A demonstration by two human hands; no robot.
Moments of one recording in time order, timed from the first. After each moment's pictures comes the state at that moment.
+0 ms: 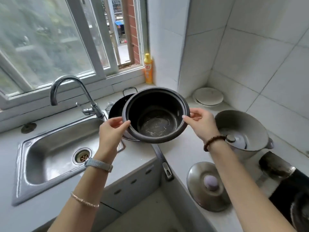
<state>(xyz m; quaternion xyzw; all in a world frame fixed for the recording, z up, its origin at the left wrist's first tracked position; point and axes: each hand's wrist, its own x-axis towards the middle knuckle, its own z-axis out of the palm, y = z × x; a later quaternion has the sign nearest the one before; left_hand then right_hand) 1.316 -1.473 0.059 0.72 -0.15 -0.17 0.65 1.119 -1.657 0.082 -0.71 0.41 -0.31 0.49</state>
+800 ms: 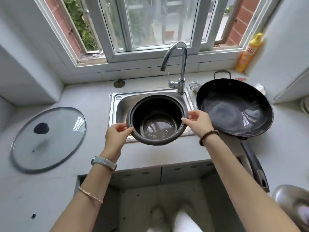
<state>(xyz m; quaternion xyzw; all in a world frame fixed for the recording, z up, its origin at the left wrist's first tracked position) 1.449 -1.189 -0.010 0.79 0.08 -0.13 0.60 1.367 -1.449 0.007 -0.80 0.32 -0.10 0.50</state>
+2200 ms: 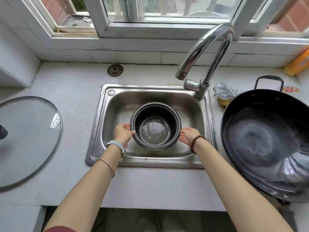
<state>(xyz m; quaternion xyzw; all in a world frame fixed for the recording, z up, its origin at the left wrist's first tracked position) 1.623 -1.276 -0.186 0.79 0.26 -0.22 0.51 1.549 -1.513 -0.168 -0.54 0.51 0.14 0.66</state>
